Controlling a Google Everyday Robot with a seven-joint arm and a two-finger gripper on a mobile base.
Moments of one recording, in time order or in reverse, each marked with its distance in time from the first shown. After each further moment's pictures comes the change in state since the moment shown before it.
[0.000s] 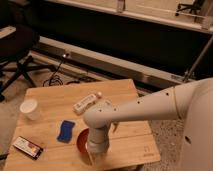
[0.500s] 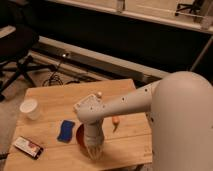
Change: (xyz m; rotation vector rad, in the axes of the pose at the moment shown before) arm -0.078 -0.003 0.006 0.114 -0.057 -0.012
